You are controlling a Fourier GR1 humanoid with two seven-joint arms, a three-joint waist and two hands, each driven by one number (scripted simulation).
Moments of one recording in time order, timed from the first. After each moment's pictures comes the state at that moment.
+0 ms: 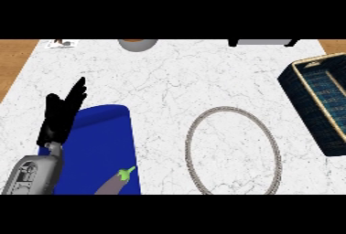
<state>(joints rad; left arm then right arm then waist) -0.23 0.25 0.02 -1.39 -0.06 0.03 0.25 -1.09 -0.56 -0.29 -1.64 0.62 0.77 0.78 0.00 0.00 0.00</state>
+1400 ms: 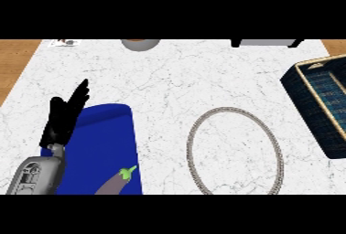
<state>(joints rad) -0.22 0.23 0.03 -1.39 -0.09 0.01 0.23 -0.85 -0.87 -0.35 -0.88 0.74 0.45 0.02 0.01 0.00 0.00</state>
